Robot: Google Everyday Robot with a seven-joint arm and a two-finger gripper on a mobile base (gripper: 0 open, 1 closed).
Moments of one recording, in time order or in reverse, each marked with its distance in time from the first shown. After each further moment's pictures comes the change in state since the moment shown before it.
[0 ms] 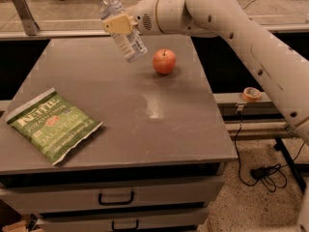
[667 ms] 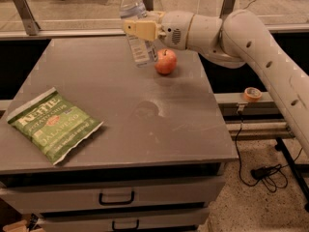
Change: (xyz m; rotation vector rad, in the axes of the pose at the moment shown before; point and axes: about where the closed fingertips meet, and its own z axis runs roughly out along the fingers) arm 0.004 0.008 -0.068 -0.085 -0.279 0.067
